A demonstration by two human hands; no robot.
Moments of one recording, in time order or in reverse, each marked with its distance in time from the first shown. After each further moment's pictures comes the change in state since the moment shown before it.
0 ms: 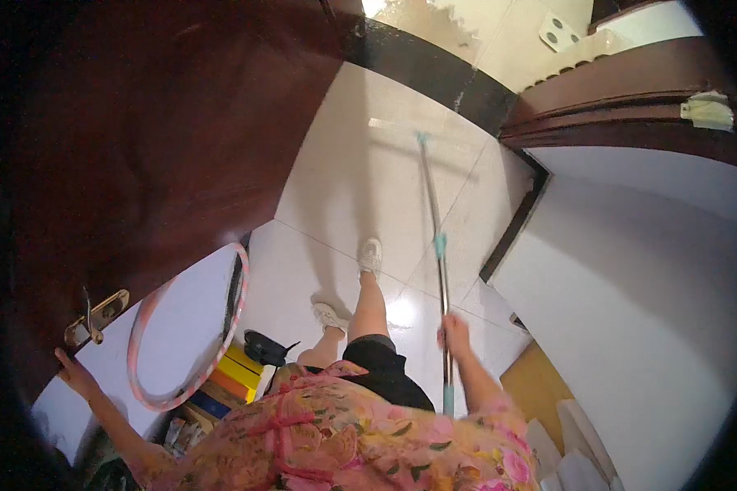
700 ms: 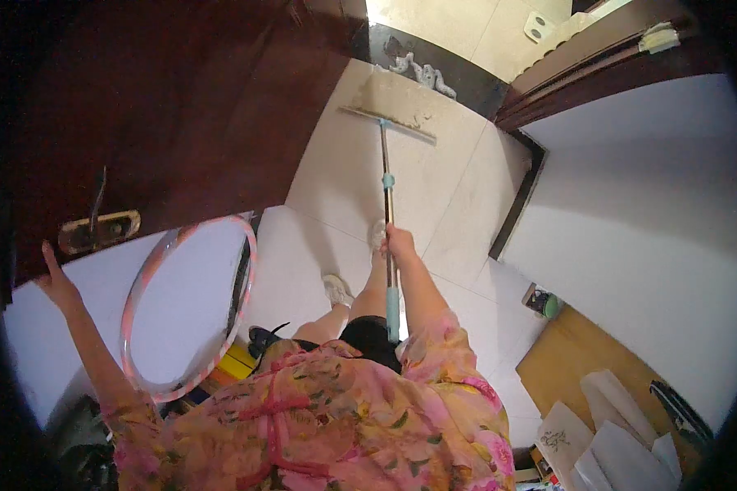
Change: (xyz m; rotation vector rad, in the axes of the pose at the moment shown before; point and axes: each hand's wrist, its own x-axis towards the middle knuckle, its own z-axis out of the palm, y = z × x) left_hand 0.007 -0.018 -0.002 -0.252 -0.111 0.342; right_hand 0.039 -0.033 0.181 0.325 -0.138 0.039
